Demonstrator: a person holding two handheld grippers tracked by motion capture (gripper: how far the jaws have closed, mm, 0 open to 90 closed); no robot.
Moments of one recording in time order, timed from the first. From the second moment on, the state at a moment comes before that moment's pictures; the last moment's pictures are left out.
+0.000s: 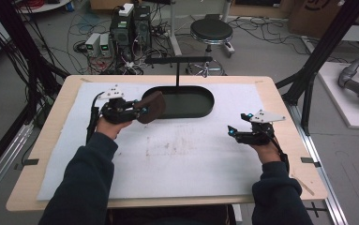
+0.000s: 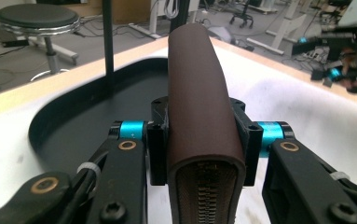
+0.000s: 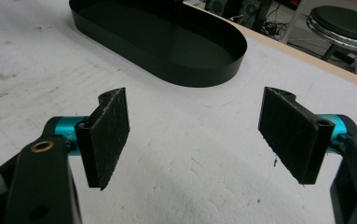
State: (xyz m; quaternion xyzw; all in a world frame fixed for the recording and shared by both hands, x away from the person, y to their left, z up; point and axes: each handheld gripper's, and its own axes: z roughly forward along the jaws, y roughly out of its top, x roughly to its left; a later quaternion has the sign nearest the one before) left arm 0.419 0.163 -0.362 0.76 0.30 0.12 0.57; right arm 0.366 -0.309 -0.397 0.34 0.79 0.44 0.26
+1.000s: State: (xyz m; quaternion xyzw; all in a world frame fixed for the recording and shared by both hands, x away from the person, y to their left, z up) left arm 0.535 0.073 -0.426 0.78 0.34 0.03 0.53; right arm 0.365 -0.320 -0.399 0.36 0.78 0.45 0.25
